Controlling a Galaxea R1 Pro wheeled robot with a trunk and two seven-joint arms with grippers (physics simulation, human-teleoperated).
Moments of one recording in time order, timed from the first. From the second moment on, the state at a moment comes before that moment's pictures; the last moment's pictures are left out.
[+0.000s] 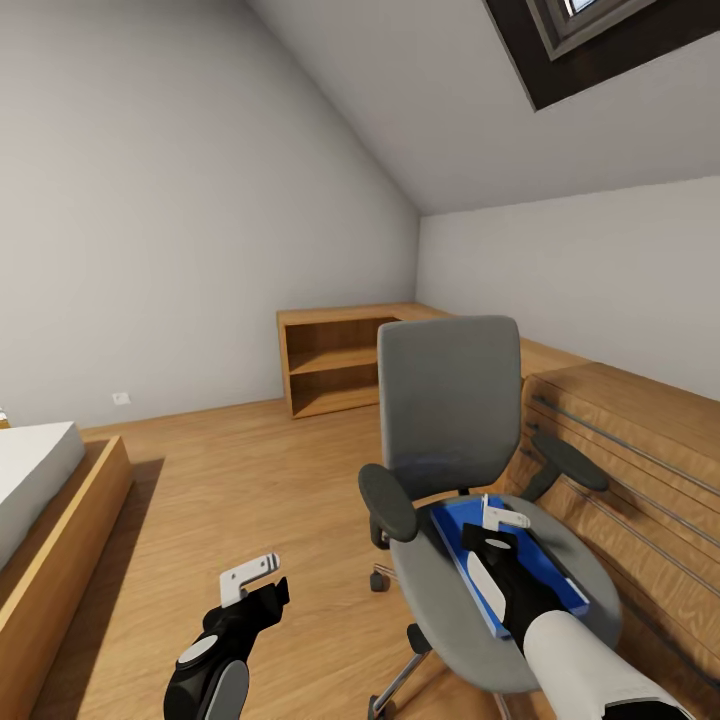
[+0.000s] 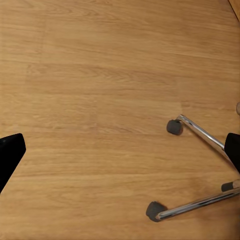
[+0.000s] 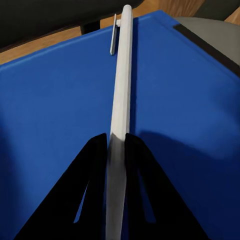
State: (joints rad) left arm -0.03 -0.16 -0.15 -1.62 0.37 0.59 0.54; right arm -0.70 0.03 0.08 -0.48 -0.23 0.15 -0.40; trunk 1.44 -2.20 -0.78
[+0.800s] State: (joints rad) left arm -0.03 -0.16 -0.15 -1.62 0.37 0.59 0.54; right arm -0.70 0.03 0.08 -0.48 -0.23 0.15 -0.41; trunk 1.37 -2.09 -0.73
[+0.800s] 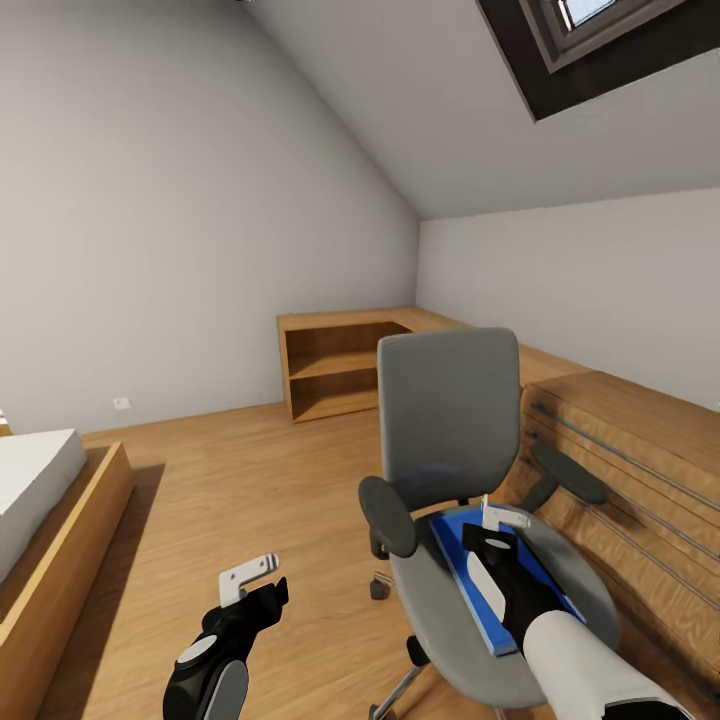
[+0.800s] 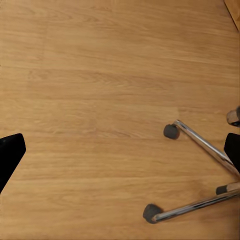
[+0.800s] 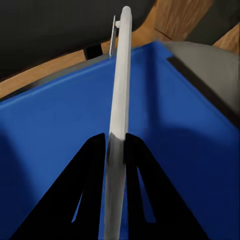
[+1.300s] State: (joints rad) left arm -0.03 -0.16 -0.15 -1.62 0.37 0.59 0.54; right arm -0.70 0.03 0.08 -0.49 -0.23 0.16 -0.41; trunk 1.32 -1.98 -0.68
